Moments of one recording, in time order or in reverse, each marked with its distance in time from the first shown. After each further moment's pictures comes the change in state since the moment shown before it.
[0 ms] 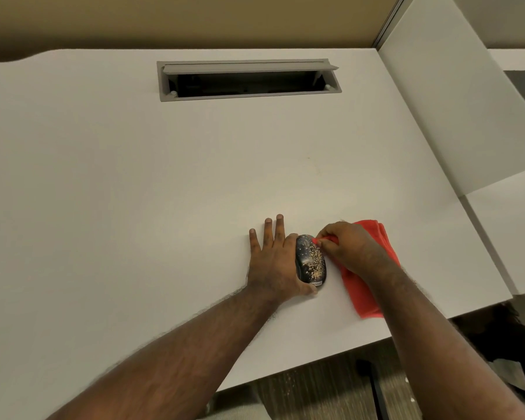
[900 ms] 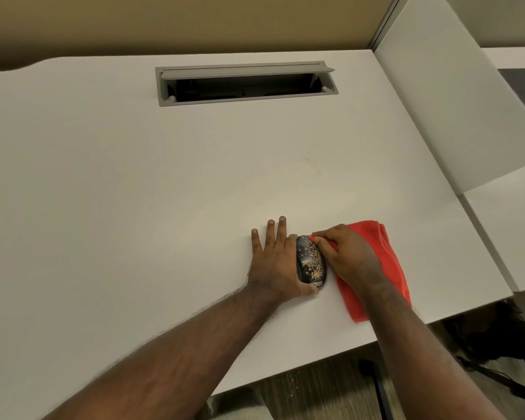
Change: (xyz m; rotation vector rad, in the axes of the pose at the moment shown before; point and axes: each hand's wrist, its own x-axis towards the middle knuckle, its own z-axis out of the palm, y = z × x) left_hand 0.003 -0.003 0.004 0.023 0.022 0.047; right_hand -0.012 0.007 0.027 0.126 0.217 -0.012
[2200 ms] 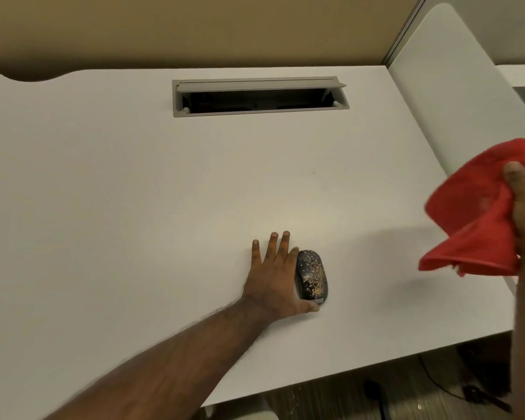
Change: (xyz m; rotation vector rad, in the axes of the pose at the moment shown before) left_hand -0.005 -0.002 -0.001 0.111 -0.035 0.023; right_hand 0.039 0.084 -0.203 0.656 0.619 0.304
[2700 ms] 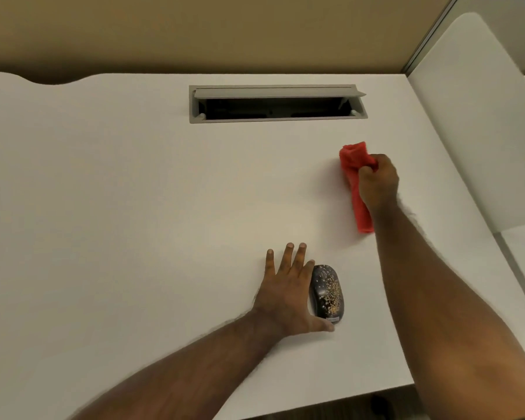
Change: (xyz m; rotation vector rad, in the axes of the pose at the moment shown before) left_hand 0.003 -0.010 -0.005 -0.016 -0.015 0.056; right_hand -0.009 -0.003 0.233 -0.266 -0.153 -0.135
